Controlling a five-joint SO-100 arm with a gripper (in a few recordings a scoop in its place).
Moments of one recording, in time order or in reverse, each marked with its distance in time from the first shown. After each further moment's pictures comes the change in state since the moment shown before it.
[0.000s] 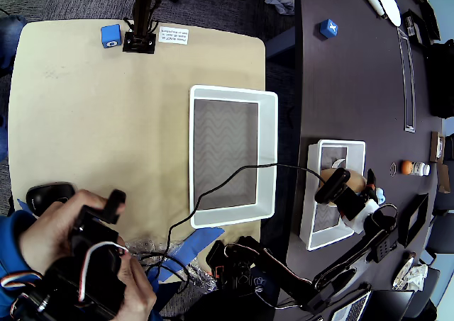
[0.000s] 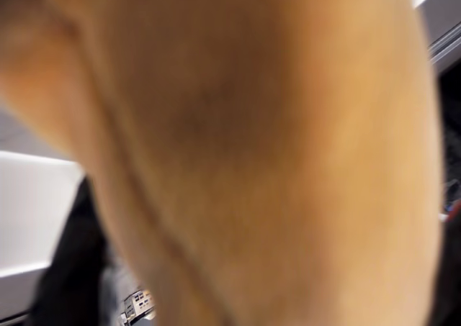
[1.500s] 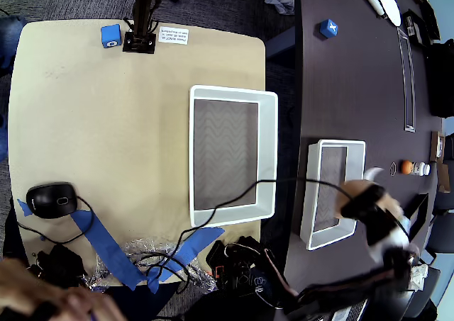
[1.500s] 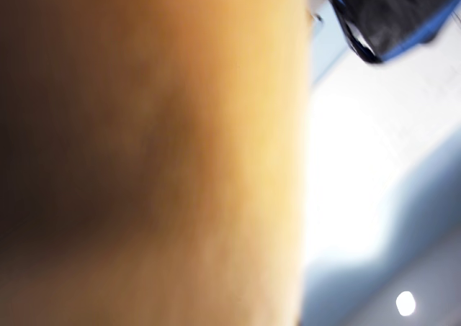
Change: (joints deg) arm 1.1 18.3 -14.3 6.6 -0.4
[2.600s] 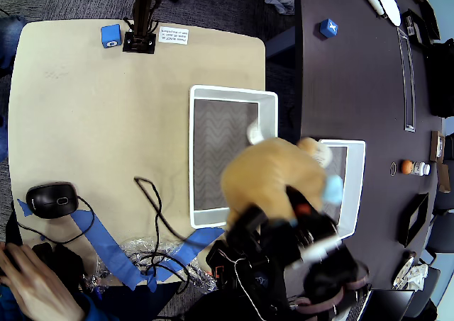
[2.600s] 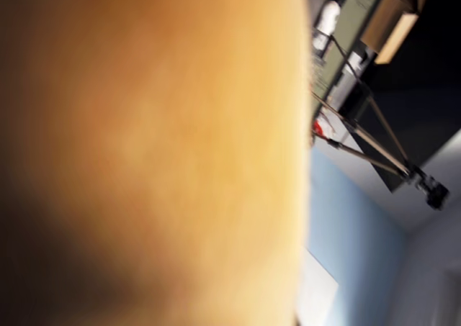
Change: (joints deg) arm -64.1 23.3 31.0 0.0 -22.1
